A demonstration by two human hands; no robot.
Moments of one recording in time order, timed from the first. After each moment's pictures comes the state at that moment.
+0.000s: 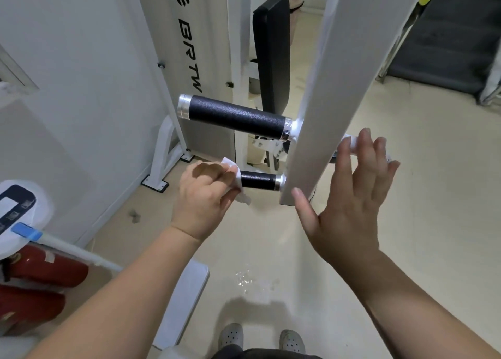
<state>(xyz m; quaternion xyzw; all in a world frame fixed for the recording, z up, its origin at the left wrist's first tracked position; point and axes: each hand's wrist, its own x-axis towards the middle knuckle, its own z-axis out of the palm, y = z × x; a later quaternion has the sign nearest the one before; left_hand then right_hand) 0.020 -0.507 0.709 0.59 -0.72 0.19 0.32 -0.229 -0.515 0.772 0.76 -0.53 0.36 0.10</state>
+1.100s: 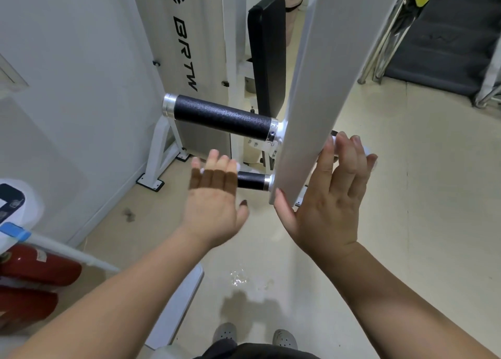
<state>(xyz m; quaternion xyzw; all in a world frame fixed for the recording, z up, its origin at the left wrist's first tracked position) -0.025 -0.509 0.717 0.69 -0.70 0.13 0.09 -0.221 -0.534 0.769 0.75 -0.52 0.35 0.20</state>
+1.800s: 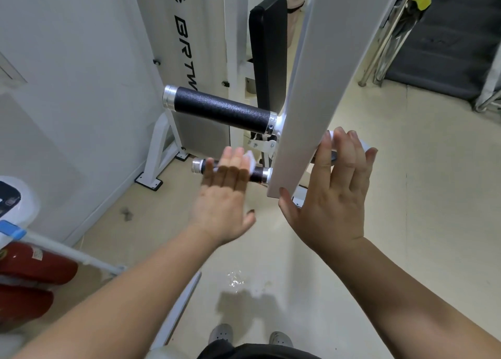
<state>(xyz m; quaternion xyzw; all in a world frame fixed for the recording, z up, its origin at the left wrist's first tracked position) -0.036 -0.523 0.708 0.69 -0.71 0.13 0.07 -0.228 -0.549 0.773 0.77 -0.51 0.32 0.22</state>
